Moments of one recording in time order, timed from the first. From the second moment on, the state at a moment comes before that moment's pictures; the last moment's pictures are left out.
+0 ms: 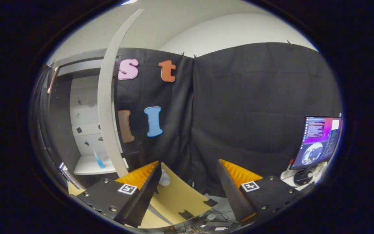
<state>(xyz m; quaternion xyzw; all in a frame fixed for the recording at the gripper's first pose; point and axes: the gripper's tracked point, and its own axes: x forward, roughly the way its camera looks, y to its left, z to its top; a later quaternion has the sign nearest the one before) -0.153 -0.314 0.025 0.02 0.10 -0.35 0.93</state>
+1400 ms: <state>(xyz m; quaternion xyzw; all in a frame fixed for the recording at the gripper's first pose) -0.132 -0.189 0.032 0.17 0.09 -0.08 0.98</state>
